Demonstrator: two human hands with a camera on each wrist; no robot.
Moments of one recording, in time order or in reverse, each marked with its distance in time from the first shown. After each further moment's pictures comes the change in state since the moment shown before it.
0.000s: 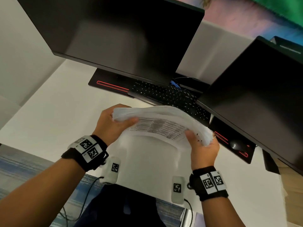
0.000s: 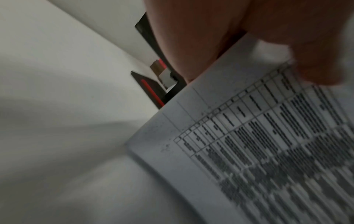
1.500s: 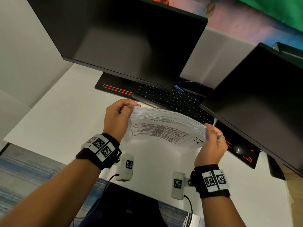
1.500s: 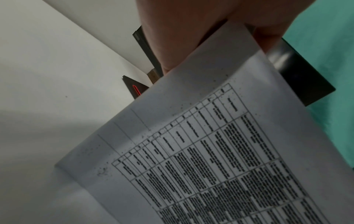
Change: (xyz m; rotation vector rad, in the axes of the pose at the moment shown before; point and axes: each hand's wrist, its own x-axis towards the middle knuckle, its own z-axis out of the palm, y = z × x) left_hand 0.010 0.022 0.012 -0.041 0.232 -0.029; right_hand 0.004 -0.025 0.019 0.078 0.230 -0.066
